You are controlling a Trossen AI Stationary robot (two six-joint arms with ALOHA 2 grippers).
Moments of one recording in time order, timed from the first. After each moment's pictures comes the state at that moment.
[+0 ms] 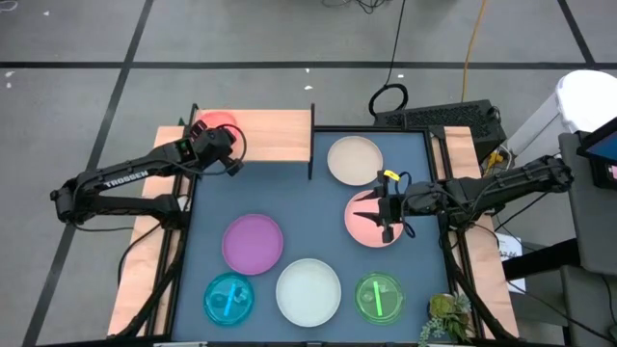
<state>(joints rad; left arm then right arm) 0.49 0.97 0.79 -0.64 -0.55 0.07 0.21 0.98 0.73 -0.15 0.27 -0.29</state>
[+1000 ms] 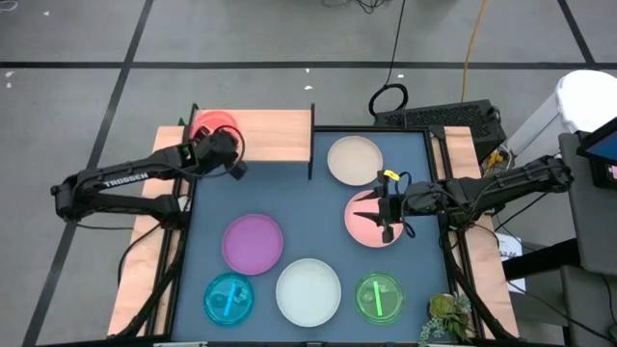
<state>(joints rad) 0.40 0.97 0.79 -0.62 -0.54 -0.11 0.21 0.98 0.73 -0.15 0.27 -0.29</state>
